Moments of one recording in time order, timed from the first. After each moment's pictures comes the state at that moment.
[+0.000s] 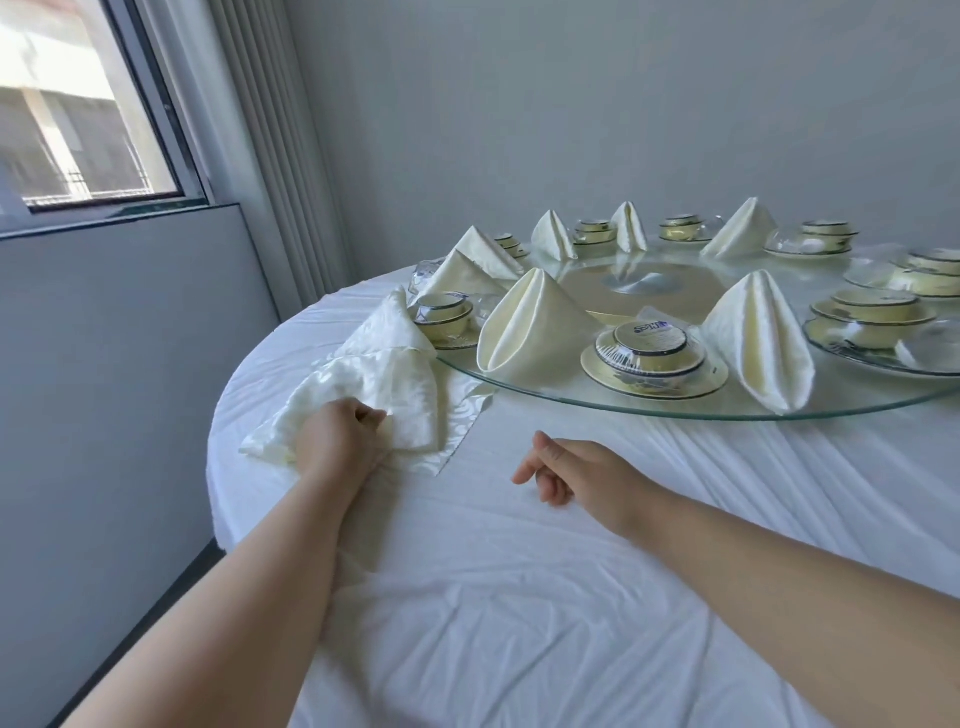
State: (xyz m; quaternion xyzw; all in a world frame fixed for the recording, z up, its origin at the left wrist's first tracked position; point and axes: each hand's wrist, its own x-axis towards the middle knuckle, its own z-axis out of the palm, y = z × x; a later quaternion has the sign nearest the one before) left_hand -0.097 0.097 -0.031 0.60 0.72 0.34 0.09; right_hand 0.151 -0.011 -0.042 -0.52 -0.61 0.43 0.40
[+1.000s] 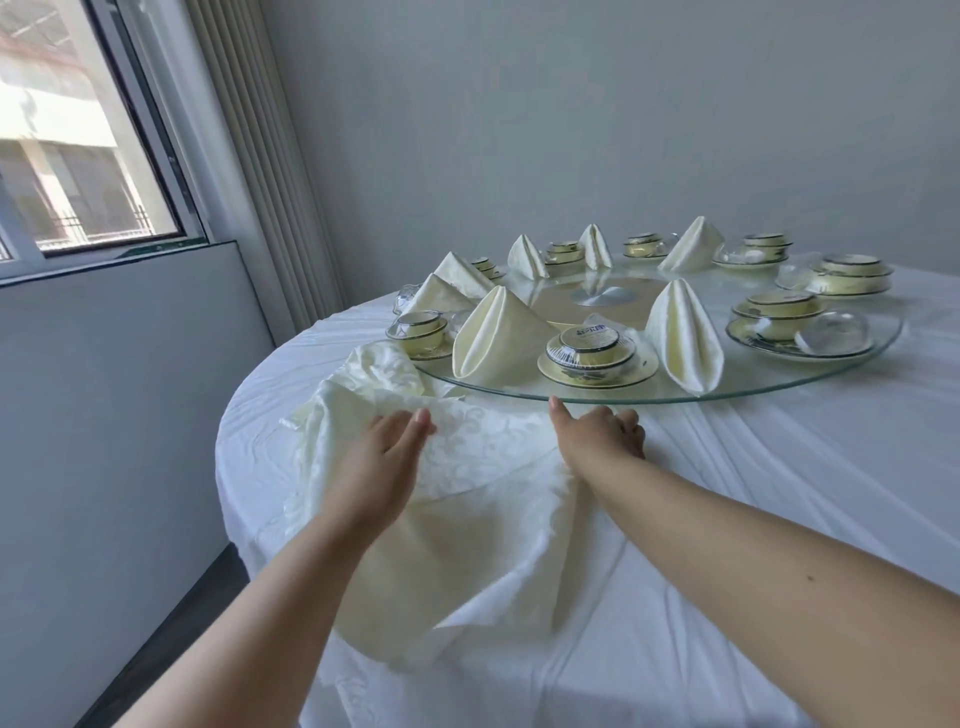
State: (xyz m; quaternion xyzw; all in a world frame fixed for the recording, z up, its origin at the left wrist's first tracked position) left_hand -0.041 -0.048 0.003 0.69 0.55 0.41 0.24; right_hand 0.175 -0.026 -0.022 -0.83 -0.40 0.21 0.34
